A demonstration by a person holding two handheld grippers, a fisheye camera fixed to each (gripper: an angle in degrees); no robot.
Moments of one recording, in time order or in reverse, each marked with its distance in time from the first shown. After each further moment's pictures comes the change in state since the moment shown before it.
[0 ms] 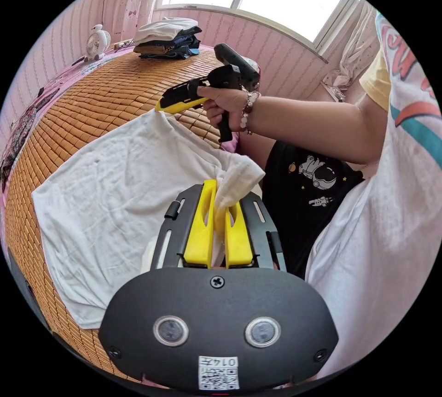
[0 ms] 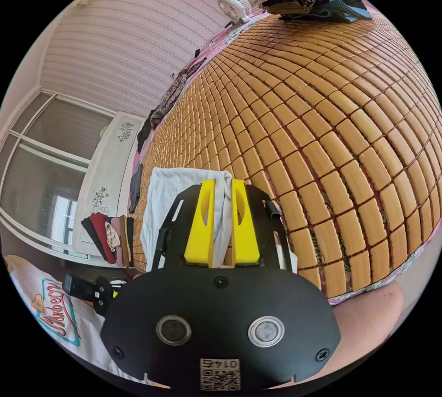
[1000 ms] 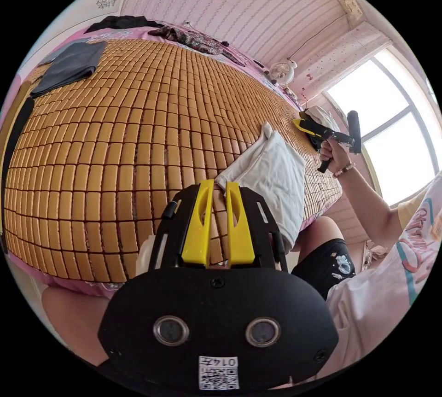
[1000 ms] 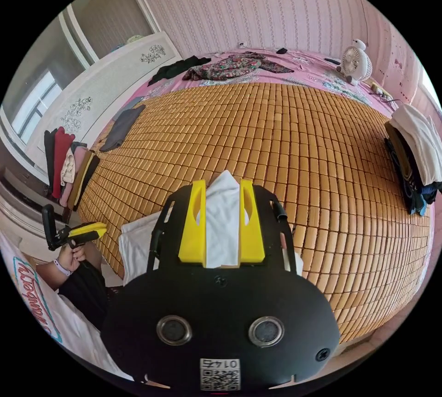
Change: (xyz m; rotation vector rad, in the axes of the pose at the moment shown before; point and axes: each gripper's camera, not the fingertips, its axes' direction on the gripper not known) left arm -0.167 0.134 -0.150 0.346 -0.189 -0.902; right arm -0.206 -0.044 0.087 -0.155 0.287 -0.628
